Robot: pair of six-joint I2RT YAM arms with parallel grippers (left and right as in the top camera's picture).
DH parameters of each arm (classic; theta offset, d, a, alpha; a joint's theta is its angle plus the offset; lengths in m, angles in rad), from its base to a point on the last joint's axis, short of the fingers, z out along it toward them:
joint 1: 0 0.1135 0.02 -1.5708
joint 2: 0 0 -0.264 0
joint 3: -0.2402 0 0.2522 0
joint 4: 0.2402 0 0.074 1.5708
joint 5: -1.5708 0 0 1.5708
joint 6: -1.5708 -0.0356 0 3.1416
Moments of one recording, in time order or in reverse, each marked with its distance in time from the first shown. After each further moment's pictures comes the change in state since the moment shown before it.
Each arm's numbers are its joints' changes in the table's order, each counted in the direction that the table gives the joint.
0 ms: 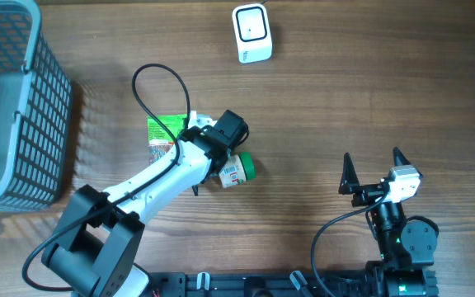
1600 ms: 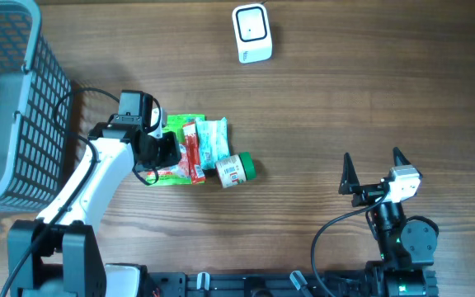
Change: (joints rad) left arm 0.523 -0.150 0.098 -0.101 -0.729 -0.274; right arm 0.000 0.000 0.000 0.000 0.000 0.000
